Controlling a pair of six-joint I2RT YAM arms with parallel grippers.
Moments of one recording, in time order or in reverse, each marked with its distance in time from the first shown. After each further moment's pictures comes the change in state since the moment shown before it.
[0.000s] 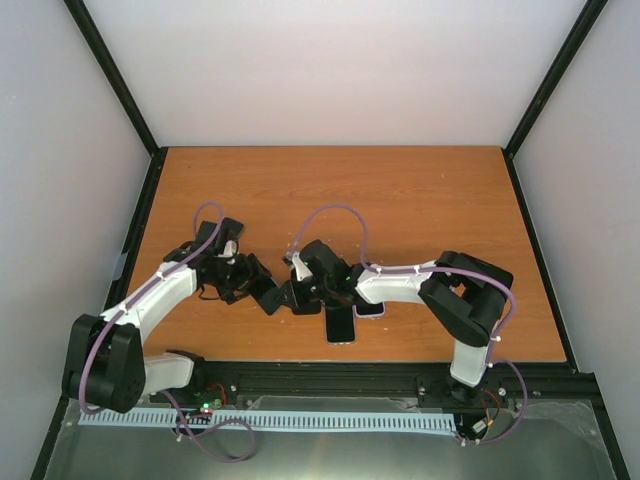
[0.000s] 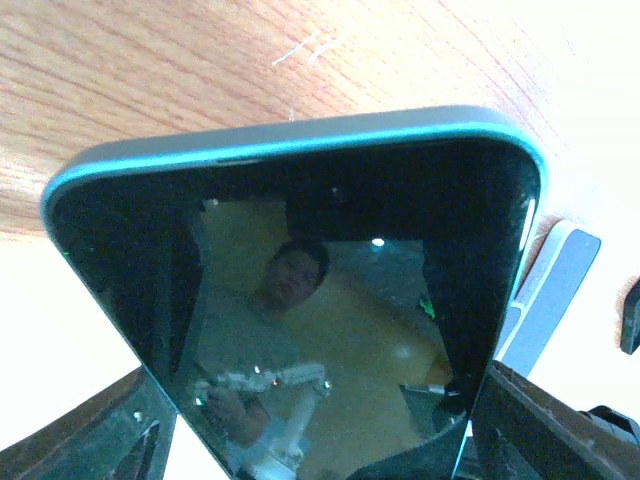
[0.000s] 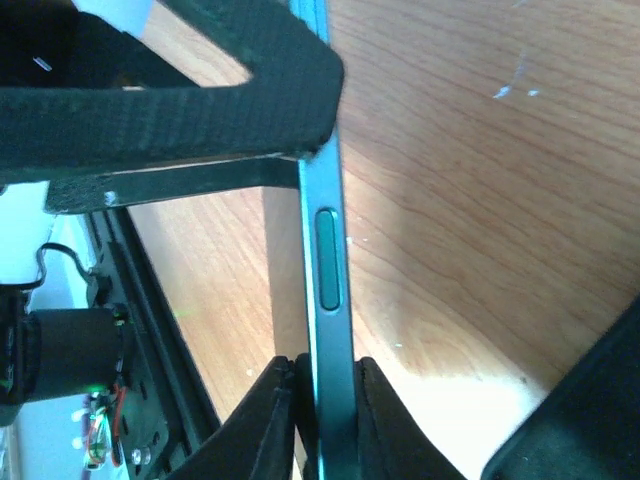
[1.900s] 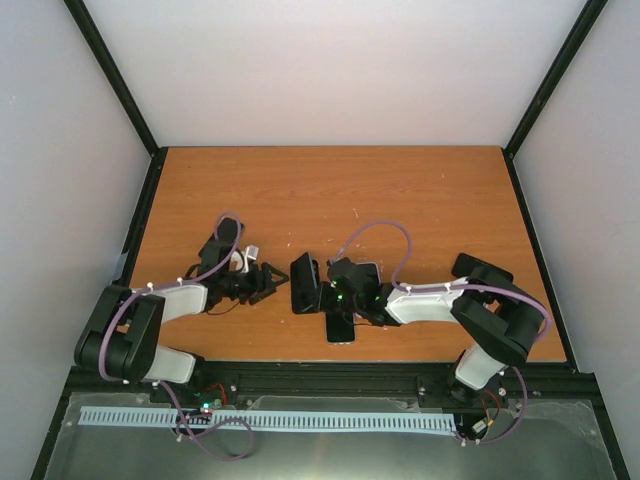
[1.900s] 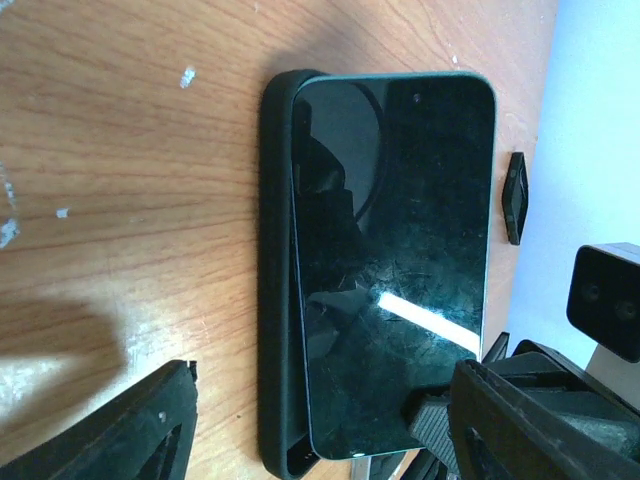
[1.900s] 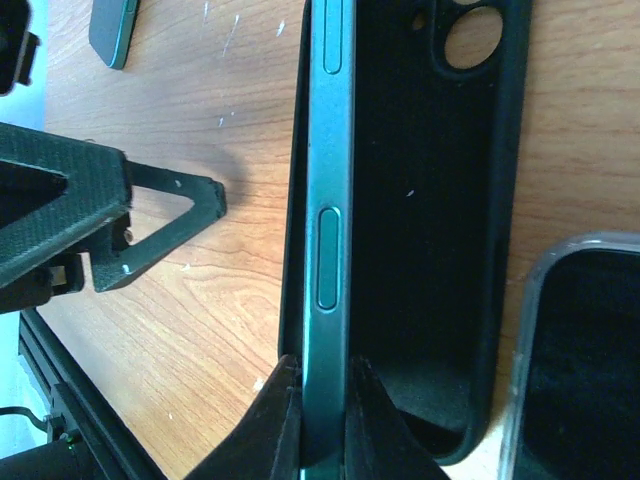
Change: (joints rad) left arm -0.001 0.137 -0.296 0.746 0.314 0.080; right arm -0.012 -0.220 -0.311 0.089 0.306 0.383
